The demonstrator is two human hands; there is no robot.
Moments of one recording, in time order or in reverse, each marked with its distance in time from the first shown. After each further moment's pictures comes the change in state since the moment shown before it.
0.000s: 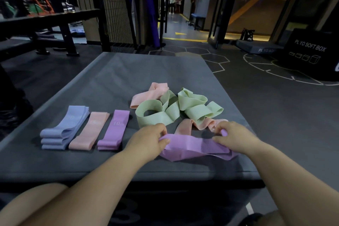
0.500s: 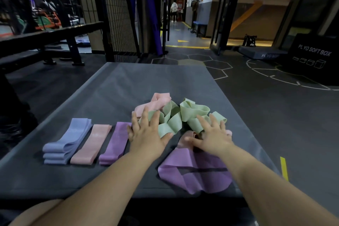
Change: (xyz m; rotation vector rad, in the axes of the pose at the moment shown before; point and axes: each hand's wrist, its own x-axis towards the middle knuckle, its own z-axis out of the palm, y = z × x) left_hand 0.032 0.007 -0.006 0.157 0.132 -0.244; right_hand 0.036 -0.050 0.026 -0.018 0.014 0.002
